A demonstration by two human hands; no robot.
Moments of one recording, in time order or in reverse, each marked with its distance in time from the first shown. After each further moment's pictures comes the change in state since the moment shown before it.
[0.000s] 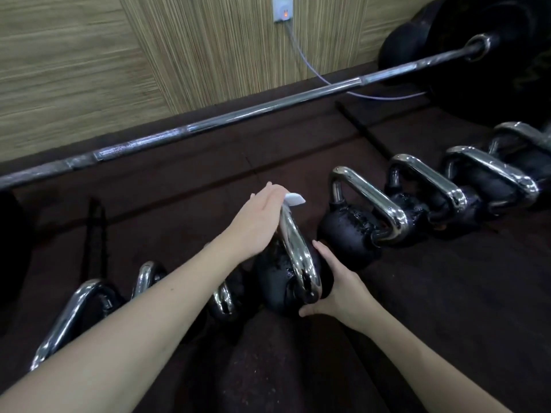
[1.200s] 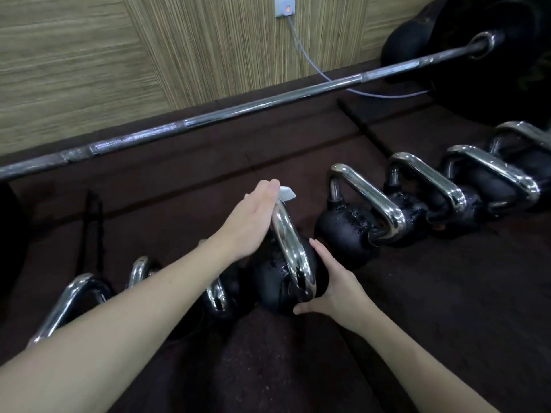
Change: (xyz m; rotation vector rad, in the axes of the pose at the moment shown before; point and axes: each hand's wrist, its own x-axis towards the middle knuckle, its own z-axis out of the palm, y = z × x) left_hand 0.001 -0.015 0.003 -0.061 0.070 -0.012; right_hand -0.001 0.002 0.002 0.019 0.002 0.012
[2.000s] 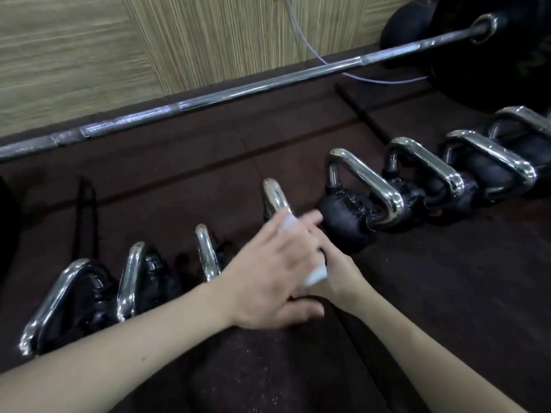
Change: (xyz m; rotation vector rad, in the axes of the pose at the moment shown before) left_hand -0.077 -0.007 0.032 0.810 -0.138 0.891; right_hand 0.004 0.008 0.003 0.040 0.013 0.034
